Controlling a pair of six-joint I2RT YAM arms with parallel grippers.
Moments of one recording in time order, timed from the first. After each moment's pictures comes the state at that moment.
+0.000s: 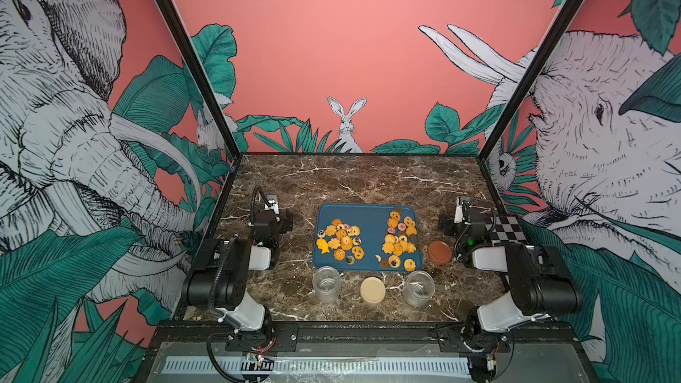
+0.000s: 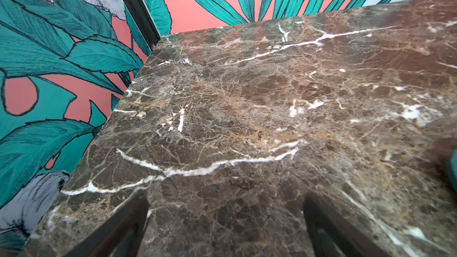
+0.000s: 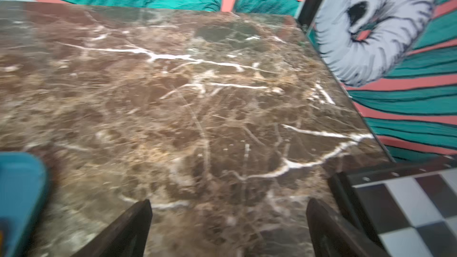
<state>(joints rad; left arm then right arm) -0.07 1.57 0.39 0.80 -0.21 0.12 0.00 1.54 0.40 0.70 0.12 -0.07</state>
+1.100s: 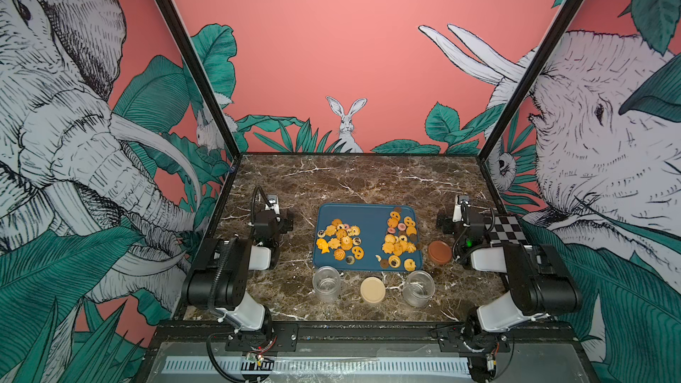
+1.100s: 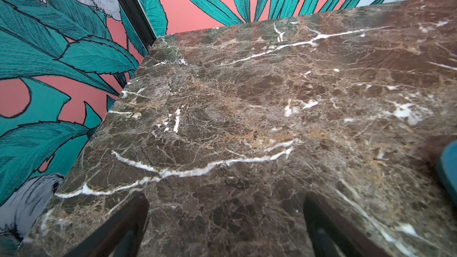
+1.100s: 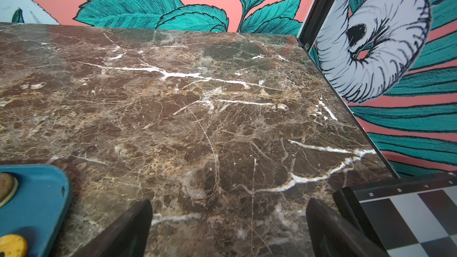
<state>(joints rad) -0.07 1.57 0.39 0.80 -0.20 0.12 0.02 1.54 0.39 0.76 0.14 -0.06</state>
